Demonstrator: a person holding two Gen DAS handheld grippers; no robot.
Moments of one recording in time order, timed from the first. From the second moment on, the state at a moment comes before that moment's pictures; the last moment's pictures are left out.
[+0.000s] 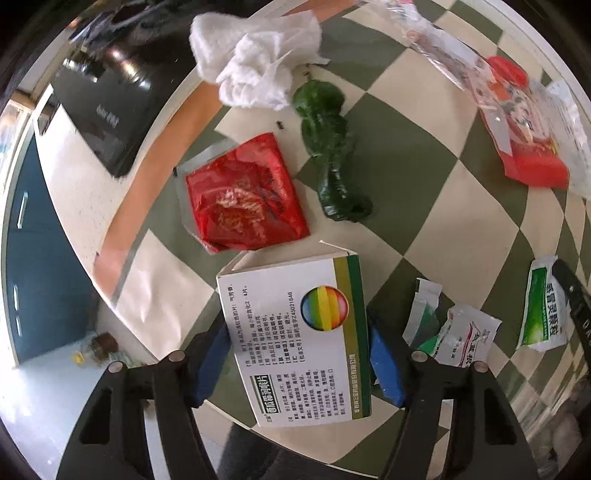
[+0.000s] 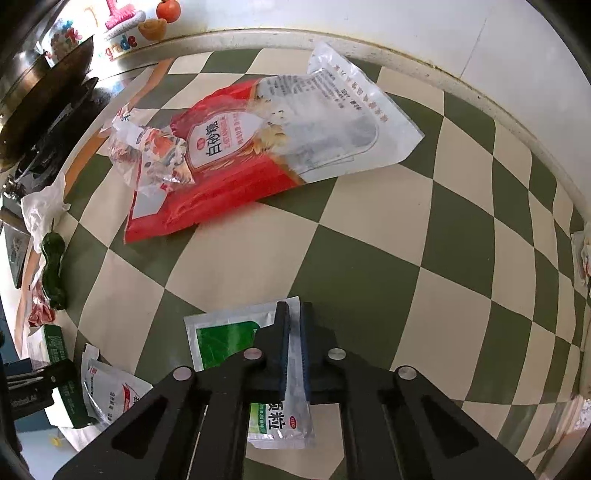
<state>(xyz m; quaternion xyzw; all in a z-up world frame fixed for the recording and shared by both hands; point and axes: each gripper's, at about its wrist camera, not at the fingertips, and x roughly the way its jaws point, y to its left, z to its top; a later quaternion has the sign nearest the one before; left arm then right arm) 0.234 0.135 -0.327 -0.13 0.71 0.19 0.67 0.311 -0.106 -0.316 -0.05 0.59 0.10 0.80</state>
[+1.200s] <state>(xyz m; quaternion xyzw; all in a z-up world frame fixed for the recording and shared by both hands) 0.202 0.164 -0.187 -0.06 0.55 0.23 0.80 0.294 -0.024 -0.180 0.00 0.49 0.22 0.84</state>
